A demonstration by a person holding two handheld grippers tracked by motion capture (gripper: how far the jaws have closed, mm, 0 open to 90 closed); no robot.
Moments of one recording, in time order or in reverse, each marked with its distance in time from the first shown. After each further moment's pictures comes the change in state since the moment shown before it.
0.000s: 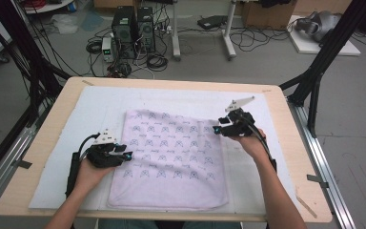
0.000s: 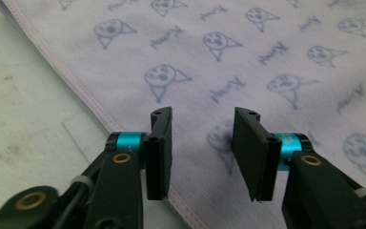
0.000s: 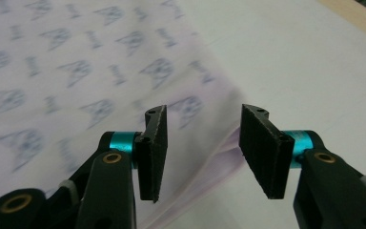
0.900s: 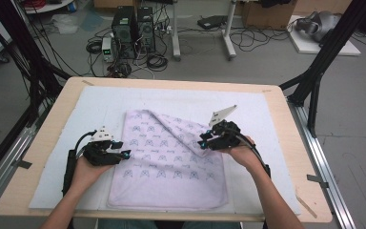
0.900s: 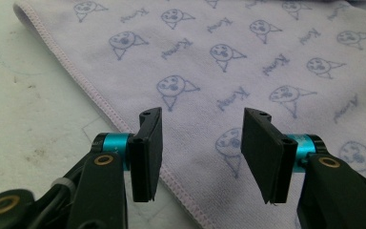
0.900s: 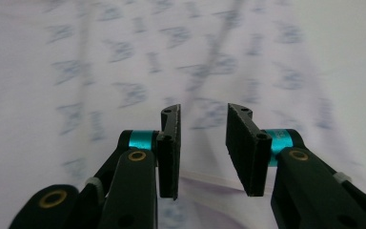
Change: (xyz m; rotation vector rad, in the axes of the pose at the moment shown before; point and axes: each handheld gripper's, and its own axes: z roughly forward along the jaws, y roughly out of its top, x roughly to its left) left arm 0.002 0.001 -0.010 0.005 0.001 -0.009; right arm 0.060 0.010 0.002 0.022 0.187 -0.135
